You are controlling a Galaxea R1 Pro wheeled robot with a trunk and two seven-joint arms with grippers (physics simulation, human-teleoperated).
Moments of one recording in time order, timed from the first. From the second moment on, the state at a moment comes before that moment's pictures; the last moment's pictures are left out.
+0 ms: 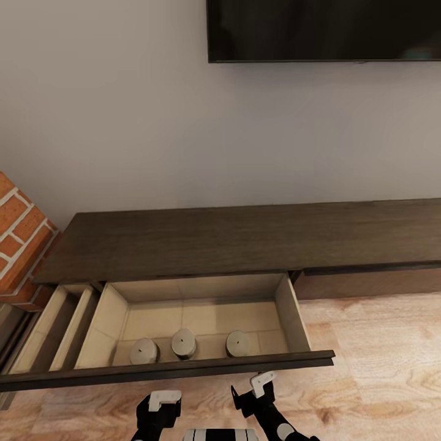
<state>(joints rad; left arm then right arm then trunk) -0.42 -0.03 -0.68 -0.27 0.59 -0.35 0.21 -0.53 0.14 0.65 -0.10 -0.29 -0.47 -0.03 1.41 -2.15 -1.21</state>
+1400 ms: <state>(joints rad) -0.42 0.02 -0.68 -0.36 0.59 -0.38 0.22 -0.53 0.14 0.62 -0.11 -0.29 -0.47 -0.03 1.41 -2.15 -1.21</state>
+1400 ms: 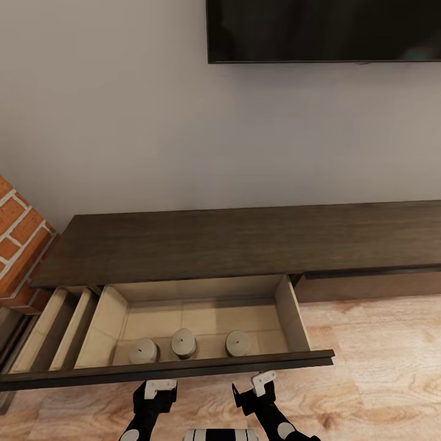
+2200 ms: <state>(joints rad) -0.42 0.02 -0.68 -0.36 0.59 -0.38 0.22 -0.53 0.13 0.60 -0.11 -0.44 -0.56 -0.03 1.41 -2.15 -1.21</state>
